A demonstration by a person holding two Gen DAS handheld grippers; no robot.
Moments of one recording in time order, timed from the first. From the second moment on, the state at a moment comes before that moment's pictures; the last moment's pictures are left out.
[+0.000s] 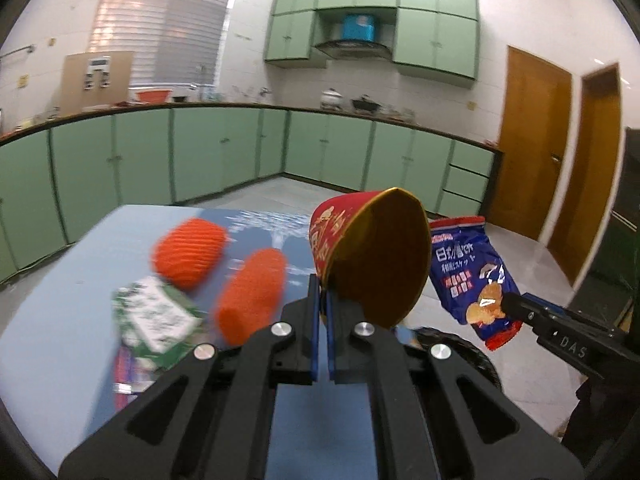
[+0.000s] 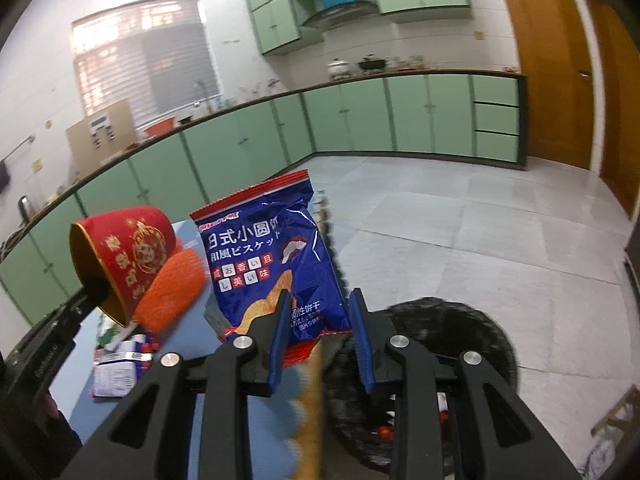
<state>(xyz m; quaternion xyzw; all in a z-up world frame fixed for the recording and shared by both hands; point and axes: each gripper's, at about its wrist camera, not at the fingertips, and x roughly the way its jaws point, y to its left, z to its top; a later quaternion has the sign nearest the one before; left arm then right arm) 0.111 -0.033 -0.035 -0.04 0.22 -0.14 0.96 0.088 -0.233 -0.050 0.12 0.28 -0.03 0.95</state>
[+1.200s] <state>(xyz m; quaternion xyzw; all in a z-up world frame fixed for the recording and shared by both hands) 0.168 -0.206 -0.089 0.02 0.31 -0.26 0.91 0.079 -0.390 -0.126 0.15 0.35 -0.17 0.91</state>
